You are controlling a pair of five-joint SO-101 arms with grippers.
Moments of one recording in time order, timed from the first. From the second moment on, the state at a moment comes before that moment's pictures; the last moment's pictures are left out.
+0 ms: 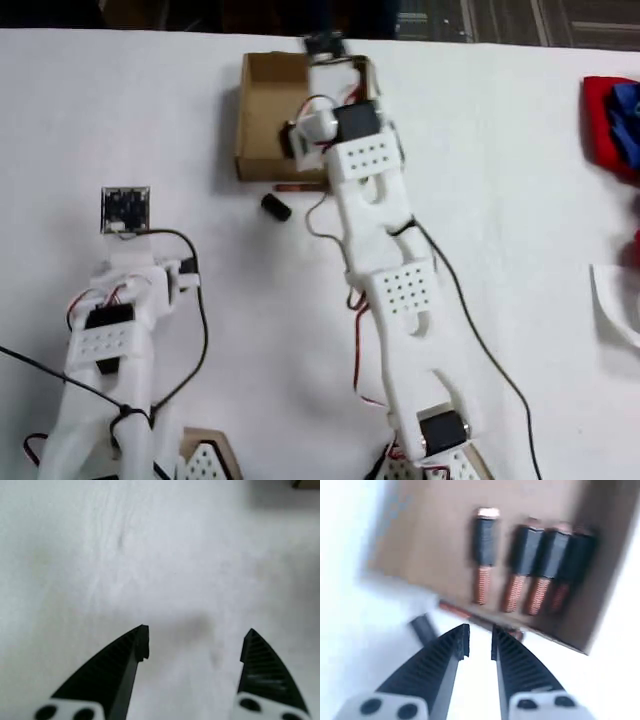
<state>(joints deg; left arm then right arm) -20.1 -39.4 76.3 22.8 -6.7 -24.8 63.7 -91.2 100.0 5.5</state>
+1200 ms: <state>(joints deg) -20.1 -39.4 76.3 22.8 -6.7 -32.7 58.3 -52.8 81.7 29.9</state>
